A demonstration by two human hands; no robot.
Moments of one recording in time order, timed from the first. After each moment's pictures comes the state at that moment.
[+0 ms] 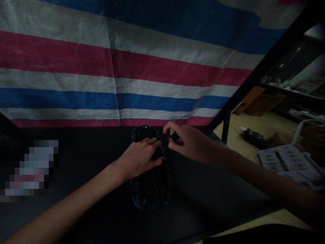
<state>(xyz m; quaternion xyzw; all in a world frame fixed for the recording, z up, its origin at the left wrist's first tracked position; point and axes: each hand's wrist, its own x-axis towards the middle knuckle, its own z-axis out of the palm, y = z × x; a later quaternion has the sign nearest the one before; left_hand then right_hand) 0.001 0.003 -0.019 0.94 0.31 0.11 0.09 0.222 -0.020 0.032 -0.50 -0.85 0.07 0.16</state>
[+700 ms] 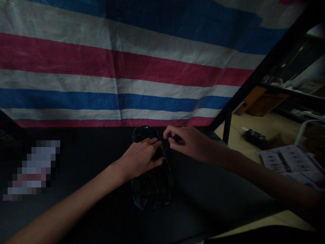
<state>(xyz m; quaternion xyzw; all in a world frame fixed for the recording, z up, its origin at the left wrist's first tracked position) 0.002 0.001 -0.015 0.94 0.31 0.11 0.10 0.223 -0.019 0.035 -0.46 -0.86 0.13 0.18</state>
